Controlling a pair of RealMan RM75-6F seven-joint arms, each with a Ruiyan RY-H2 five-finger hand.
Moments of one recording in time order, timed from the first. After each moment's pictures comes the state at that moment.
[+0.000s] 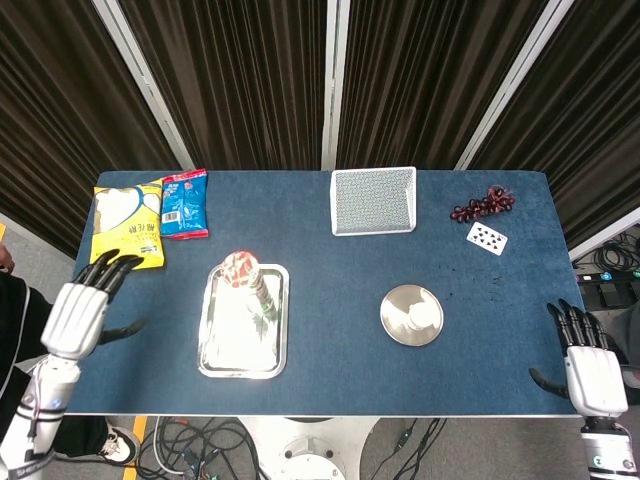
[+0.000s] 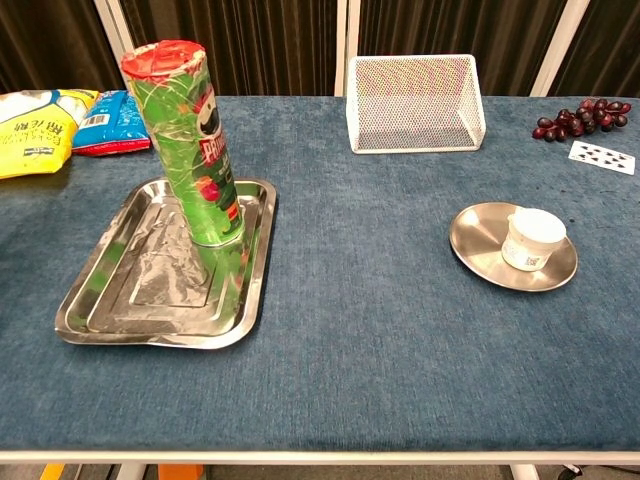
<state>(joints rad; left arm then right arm) -0.27 -1.15 -0.15 -1.73 1.61 1.43 0.06 0.02 -1.19 0.04 -1.58 -1.49 1.50 -0.04</state>
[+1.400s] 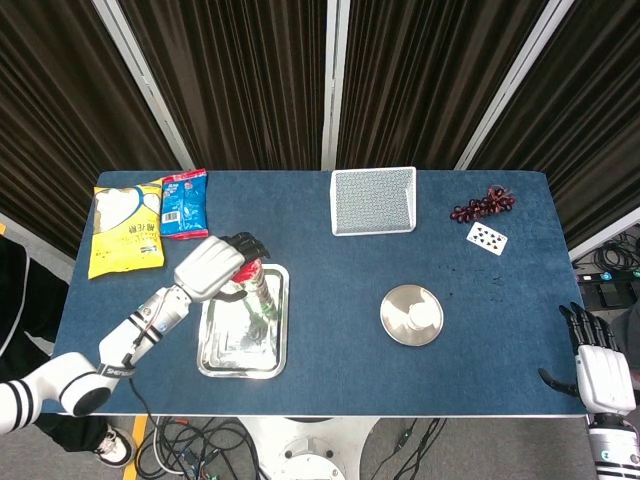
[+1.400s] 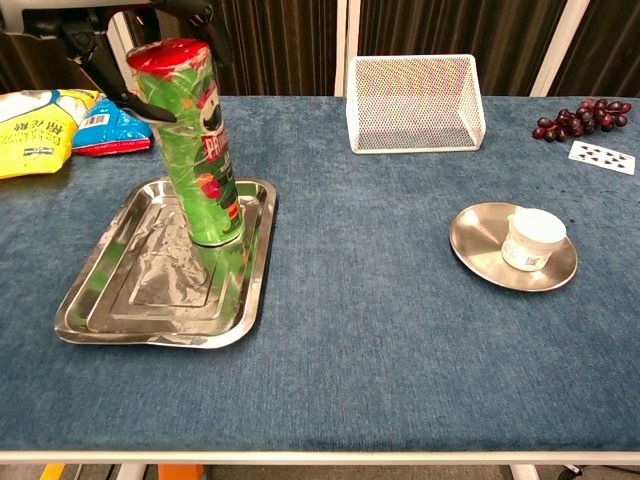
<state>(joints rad) -0.78 -1.21 -0.22 -1.69 1.42 0.88 0.10 0.03 -1.22 0.06 -1.49 -1.42 1.43 0.05</state>
